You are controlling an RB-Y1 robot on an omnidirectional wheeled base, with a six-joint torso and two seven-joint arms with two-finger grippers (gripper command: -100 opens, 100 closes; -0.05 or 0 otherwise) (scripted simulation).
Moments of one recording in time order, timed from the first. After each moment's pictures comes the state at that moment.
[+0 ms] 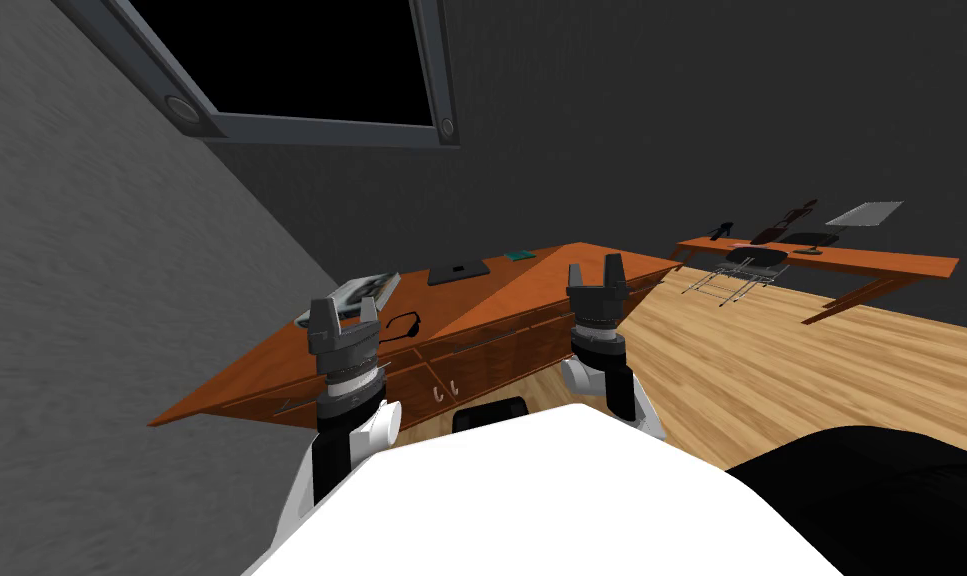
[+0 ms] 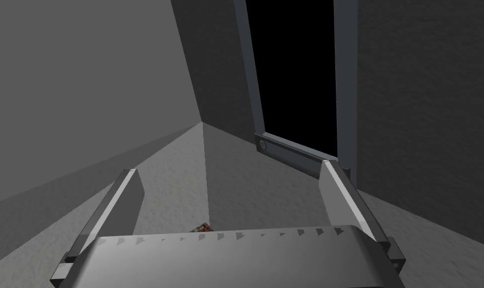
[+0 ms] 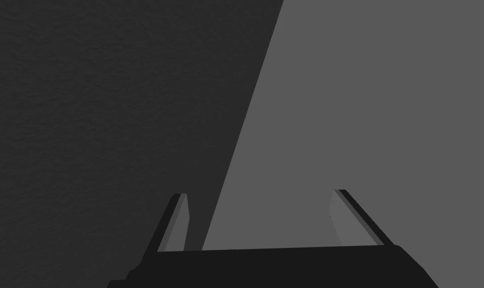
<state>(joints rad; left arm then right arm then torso) 0.47 0.05 -0.02 -2.36 -0.12 -0.62 -0.02 0.45 0.05 -0.07 -2.38 0.09 -0.61 -0.11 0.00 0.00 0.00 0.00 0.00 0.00</state>
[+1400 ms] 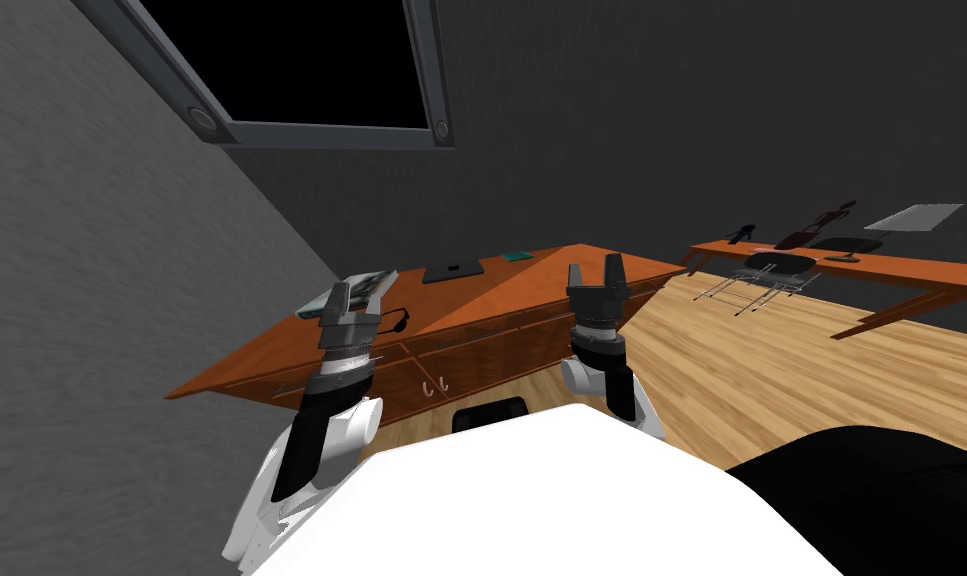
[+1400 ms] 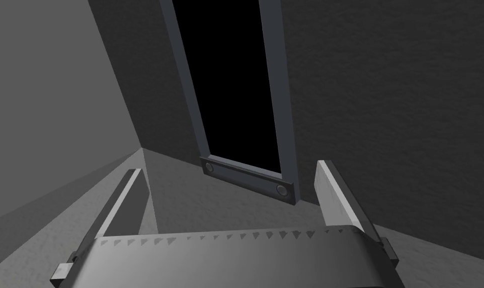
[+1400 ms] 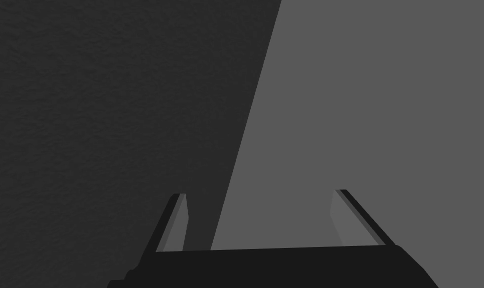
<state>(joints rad) 0.40 0.21 0.06 -2.41 -0.04 -0.26 0.09 0.45 0.05 -0.07 -2.38 0.09 -0.61 -0.11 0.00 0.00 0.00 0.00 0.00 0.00</state>
